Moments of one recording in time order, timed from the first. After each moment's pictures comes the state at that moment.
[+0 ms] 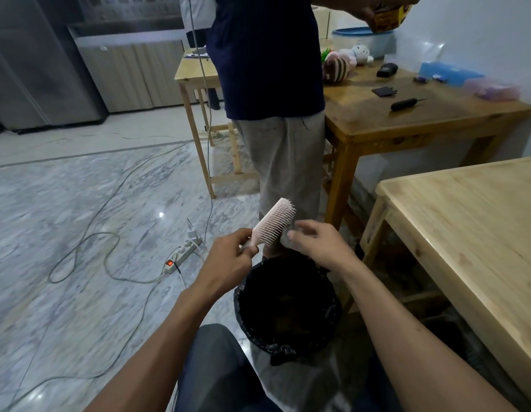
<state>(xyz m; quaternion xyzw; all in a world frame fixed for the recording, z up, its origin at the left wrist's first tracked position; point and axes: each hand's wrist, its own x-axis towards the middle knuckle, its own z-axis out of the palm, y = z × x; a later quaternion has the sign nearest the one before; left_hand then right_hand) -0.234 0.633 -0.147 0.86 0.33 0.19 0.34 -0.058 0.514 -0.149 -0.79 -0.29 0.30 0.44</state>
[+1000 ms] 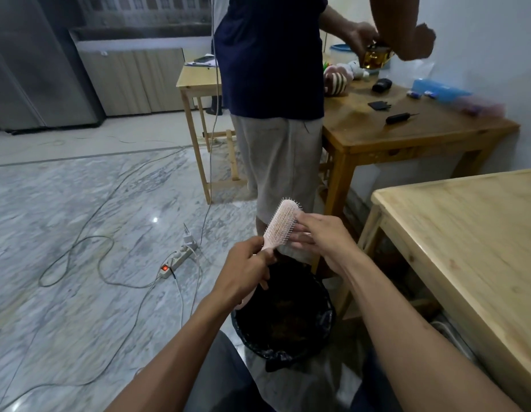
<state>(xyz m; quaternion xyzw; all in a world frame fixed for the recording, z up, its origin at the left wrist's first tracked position) -0.226 0.597 -0.130 0.75 0.32 0.19 0.54 -0.061 0.519 -0.121 -0.66 -0.16 0.38 0.63</state>
